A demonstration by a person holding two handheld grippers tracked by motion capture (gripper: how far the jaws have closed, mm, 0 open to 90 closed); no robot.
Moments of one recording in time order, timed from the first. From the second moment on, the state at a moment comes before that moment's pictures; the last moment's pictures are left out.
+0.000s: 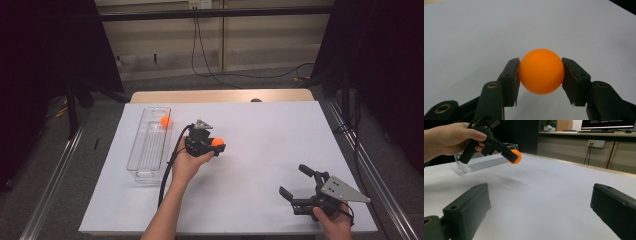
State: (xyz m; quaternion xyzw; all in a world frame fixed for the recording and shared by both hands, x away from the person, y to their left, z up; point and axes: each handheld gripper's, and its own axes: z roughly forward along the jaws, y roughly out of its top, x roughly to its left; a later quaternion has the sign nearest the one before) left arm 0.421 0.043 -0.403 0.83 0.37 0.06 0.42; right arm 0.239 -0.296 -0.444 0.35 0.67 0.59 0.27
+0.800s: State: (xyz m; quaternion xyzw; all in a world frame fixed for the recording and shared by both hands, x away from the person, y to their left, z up) left arm 0.423 0.066 -0.397 0.82 0.39 0.07 0.42; right arm 0.239 -0.297 -0.444 0.35 0.67 0.59 0.28
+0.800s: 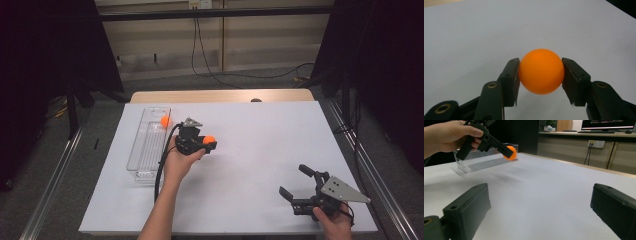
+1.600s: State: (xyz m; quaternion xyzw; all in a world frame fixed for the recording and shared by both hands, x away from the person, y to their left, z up) left arm 0.419 0.085 -0.386 0.81 0.41 0.08 0.42; right arm 0.239 -0.297 -0.444 0.35 0.67 0.59 0.28
